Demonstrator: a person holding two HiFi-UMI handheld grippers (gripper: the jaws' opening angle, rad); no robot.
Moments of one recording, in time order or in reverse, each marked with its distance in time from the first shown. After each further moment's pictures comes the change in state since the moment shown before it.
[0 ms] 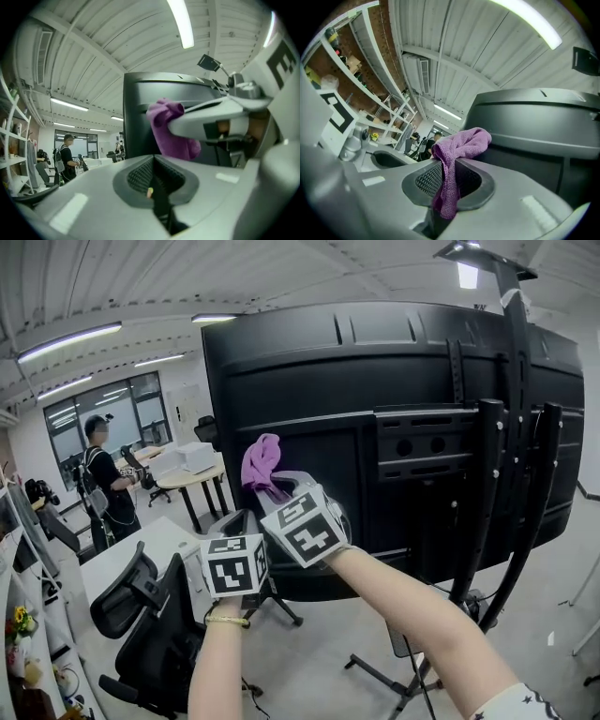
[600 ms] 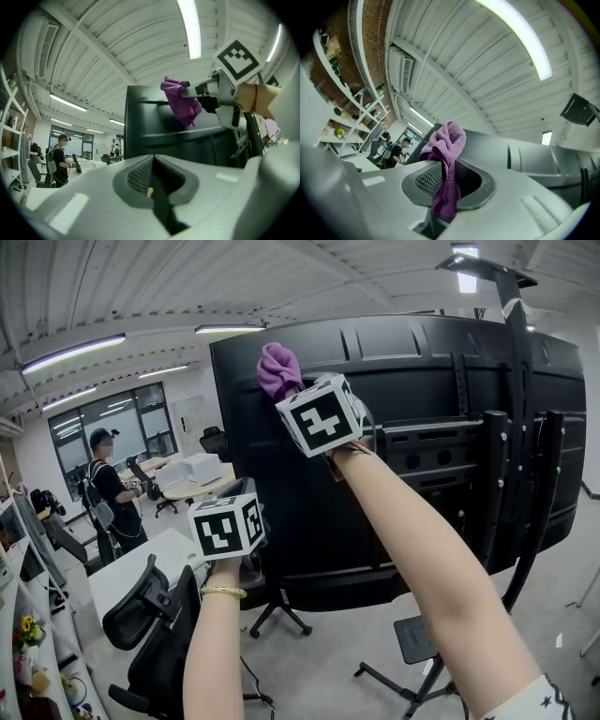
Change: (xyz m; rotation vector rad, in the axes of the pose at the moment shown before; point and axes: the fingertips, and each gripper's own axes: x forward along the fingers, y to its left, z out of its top) left arm 0.010 0.022 0.096 -0.071 -0.070 -0.044; right arm -0.009 -0.152 0.150 -0.047 -0.073 -0.330
